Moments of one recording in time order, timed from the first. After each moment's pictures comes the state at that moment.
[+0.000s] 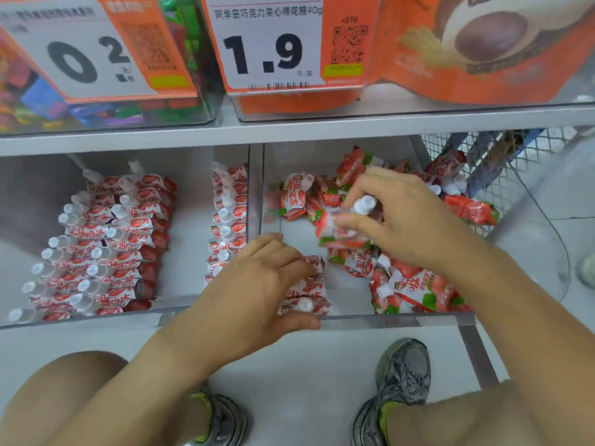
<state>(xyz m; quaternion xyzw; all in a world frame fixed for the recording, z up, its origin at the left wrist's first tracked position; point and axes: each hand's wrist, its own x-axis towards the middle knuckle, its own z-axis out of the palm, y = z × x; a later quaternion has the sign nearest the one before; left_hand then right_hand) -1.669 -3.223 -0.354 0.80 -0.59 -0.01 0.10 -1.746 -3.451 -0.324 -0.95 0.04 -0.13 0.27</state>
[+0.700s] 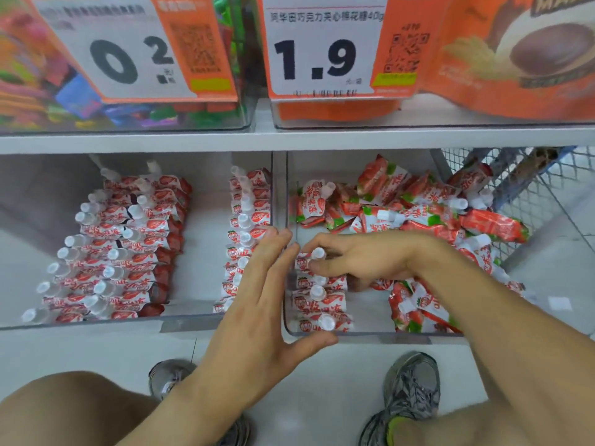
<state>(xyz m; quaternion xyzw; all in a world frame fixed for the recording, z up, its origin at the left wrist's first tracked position) -1.693 -3.201 -0.378 0.84 -0.44 0.03 0.31 -1.692 -3.421 -0.359 -0.80 0.09 0.35 0.48</state>
